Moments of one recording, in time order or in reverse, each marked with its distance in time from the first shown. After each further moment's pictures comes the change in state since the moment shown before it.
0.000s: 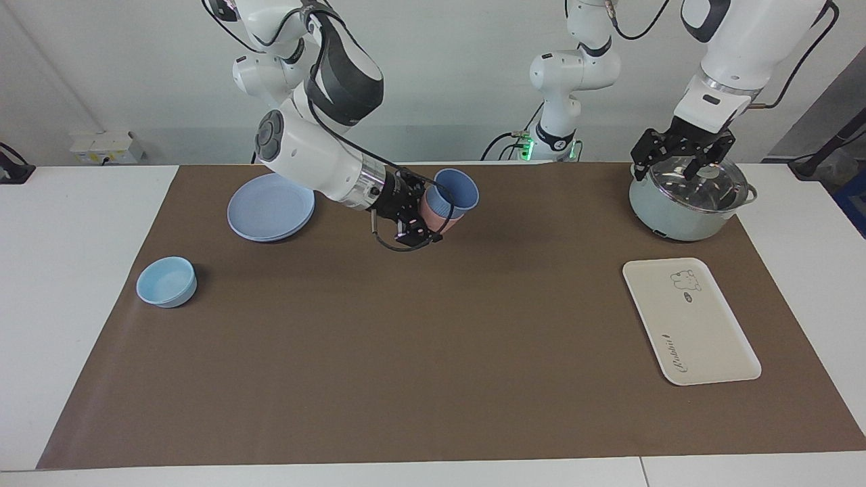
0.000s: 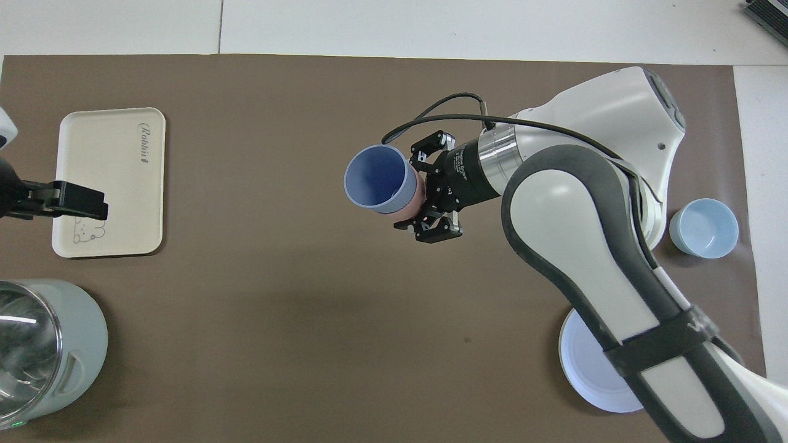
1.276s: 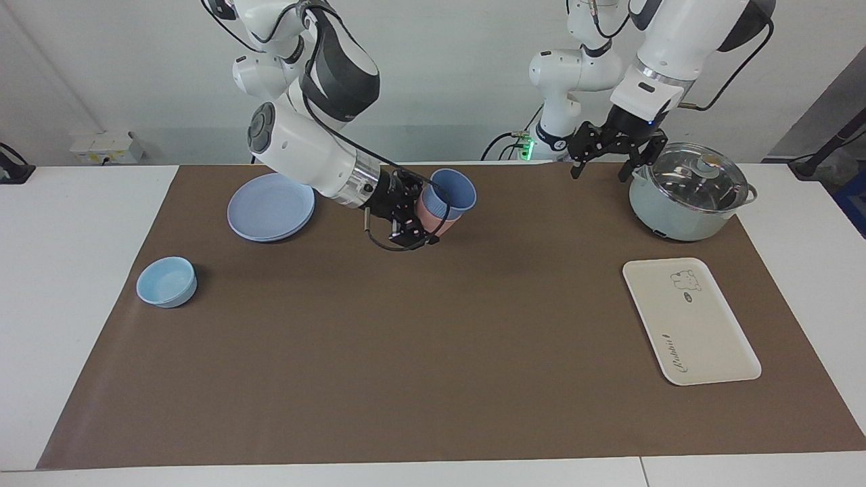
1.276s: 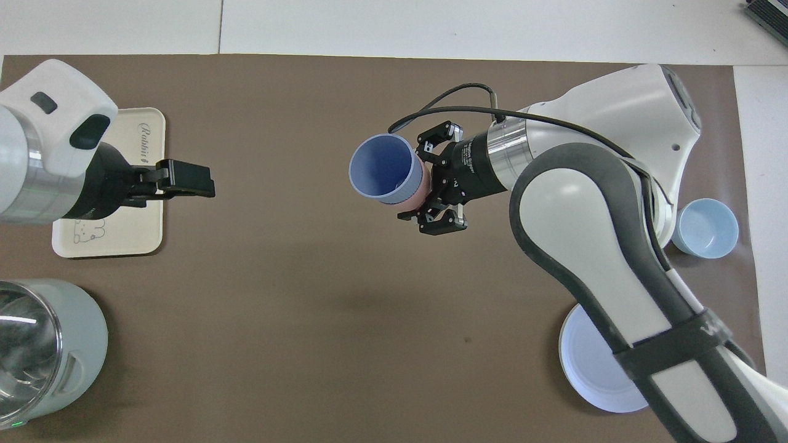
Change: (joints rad) left arm -0.156 -0.004 -0.037 -0.009 -0.177 0.192 -0.334; right arm -0.005 -0.009 -0.003 0.001 0.000 0.032 0.001
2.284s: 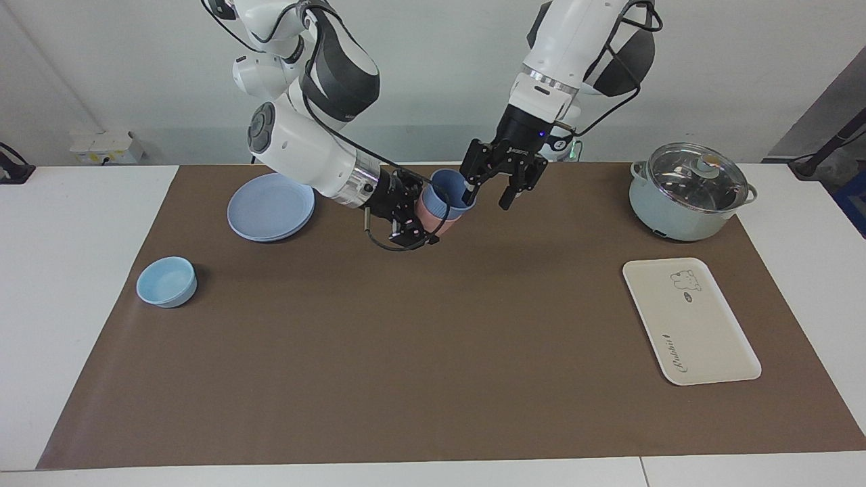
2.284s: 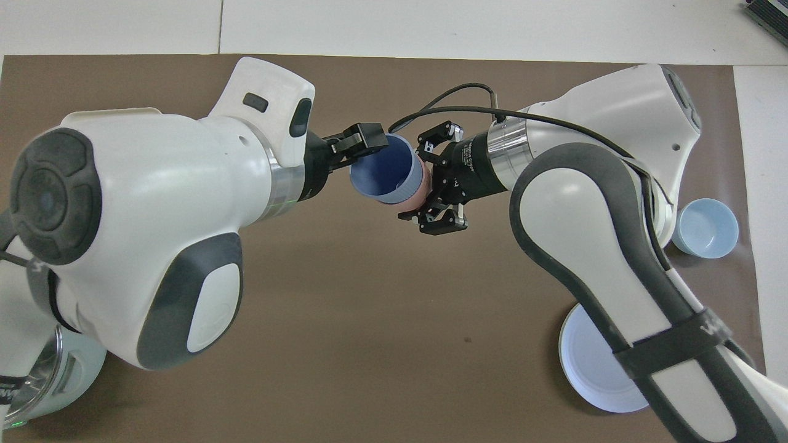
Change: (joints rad) left arm -0.288 0.135 -0.009 -0.016 -0.027 0.476 -0.391; right arm -0.001 0.001 -0.003 -0.006 0.000 0.000 0.000
